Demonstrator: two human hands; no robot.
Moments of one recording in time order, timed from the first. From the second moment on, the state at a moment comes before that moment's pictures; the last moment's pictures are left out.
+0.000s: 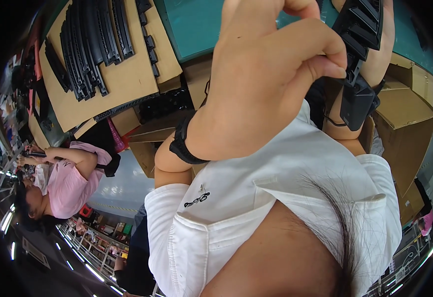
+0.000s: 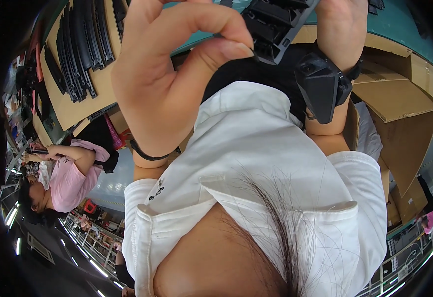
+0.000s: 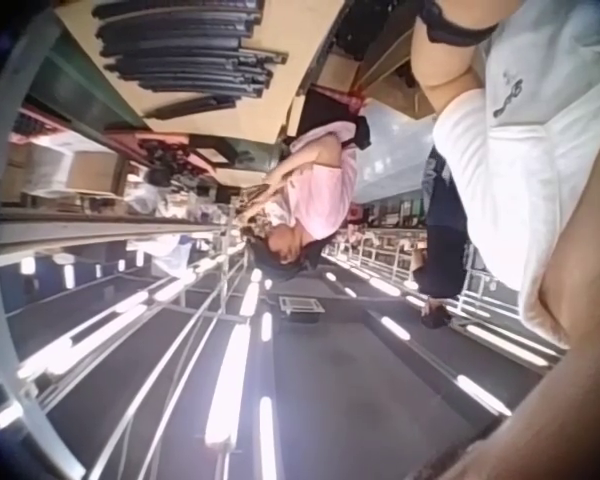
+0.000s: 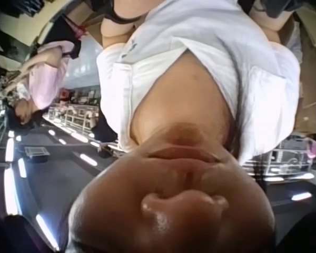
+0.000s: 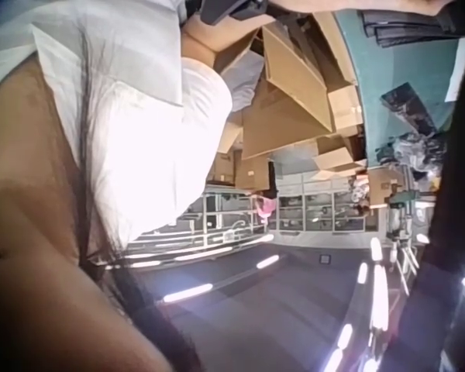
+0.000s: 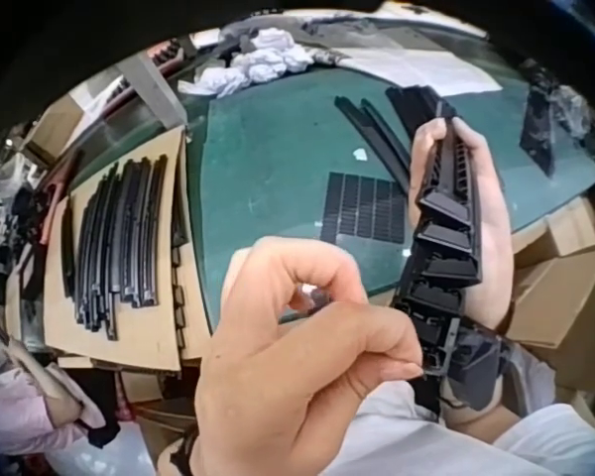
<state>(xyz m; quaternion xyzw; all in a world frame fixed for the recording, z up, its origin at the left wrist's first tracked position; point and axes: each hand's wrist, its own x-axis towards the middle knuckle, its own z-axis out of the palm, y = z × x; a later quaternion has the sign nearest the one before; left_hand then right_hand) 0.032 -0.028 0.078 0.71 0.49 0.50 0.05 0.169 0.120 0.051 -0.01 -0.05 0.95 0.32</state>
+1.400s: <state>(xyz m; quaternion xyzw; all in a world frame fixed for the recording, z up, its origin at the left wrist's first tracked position) 0.041 -0.036 0.055 0.66 0.49 0.56 -0.11 0.164 0.109 0.056 0.03 0.02 0.96 0.27</state>
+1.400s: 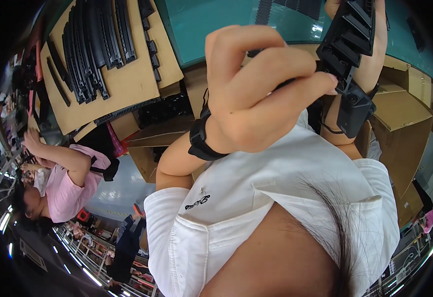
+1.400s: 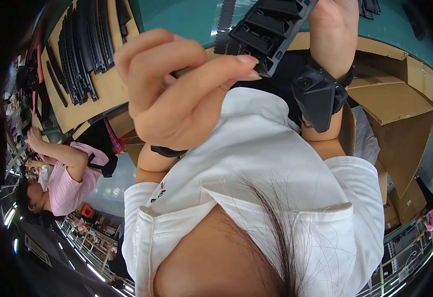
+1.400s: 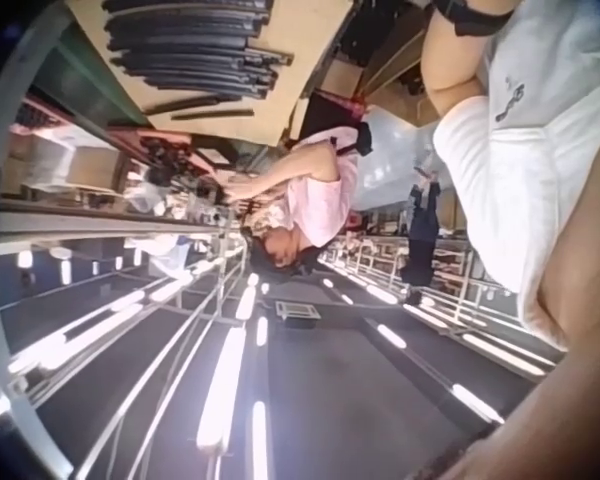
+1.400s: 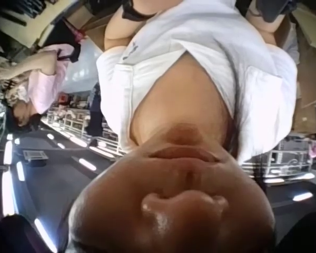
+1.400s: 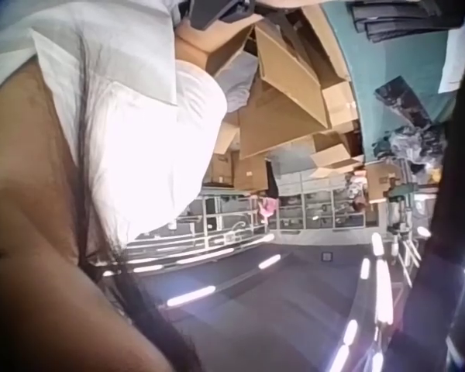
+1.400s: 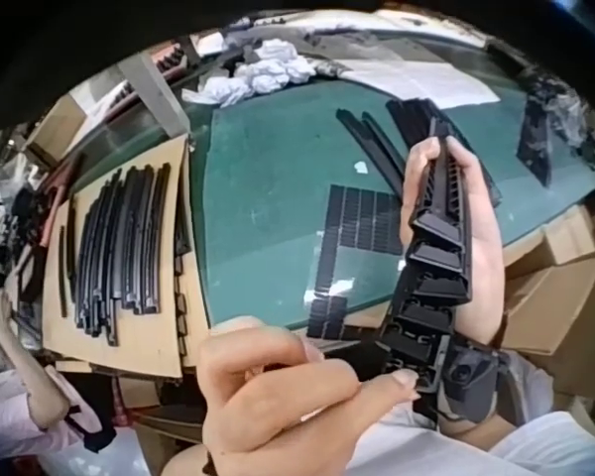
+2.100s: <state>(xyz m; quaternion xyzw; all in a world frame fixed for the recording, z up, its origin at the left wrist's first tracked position) 0.039 -0.047 0.088 0.29 0.39 0.58 0.65 0.145 0.109 0.064 0.05 0.14 0.95 0.27</state>
